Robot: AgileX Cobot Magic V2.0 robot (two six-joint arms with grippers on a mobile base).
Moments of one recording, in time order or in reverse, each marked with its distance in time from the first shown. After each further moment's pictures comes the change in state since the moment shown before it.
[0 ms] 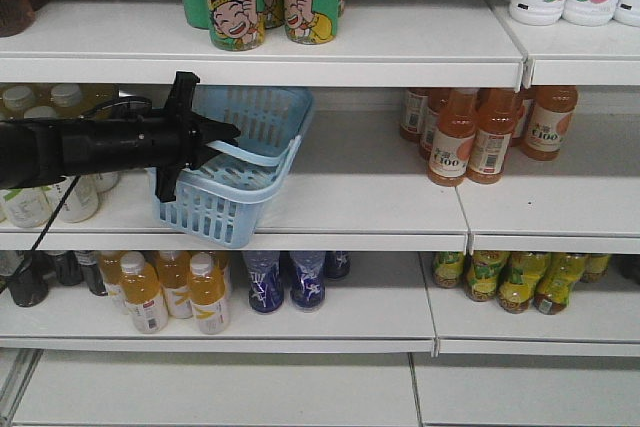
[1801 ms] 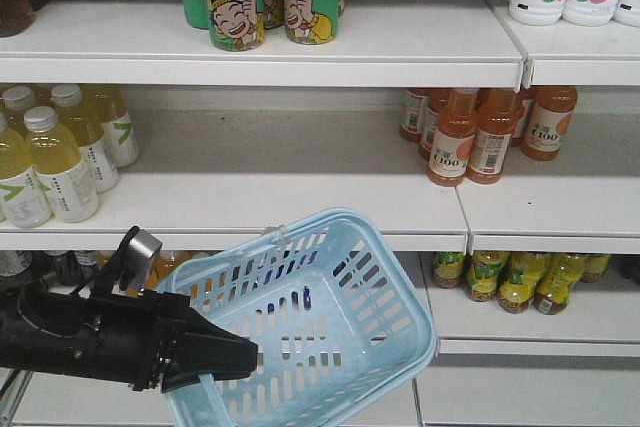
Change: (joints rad) left arm -0.090 -0.460 0.768 0.175 0.364 0.474; right arm 0.000 0.000 0.000 0.000 0.000 0.000
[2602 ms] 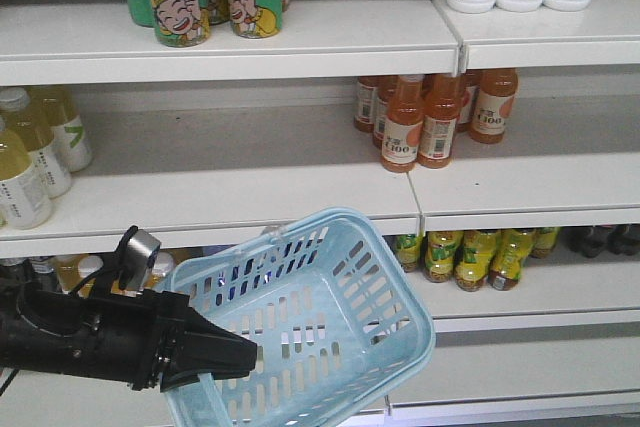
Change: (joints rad) left arm 0.000 0.000 0.000 0.001 0.000 0.000; right arm 0.000 0.000 0.000 0.000 0.000 0.000
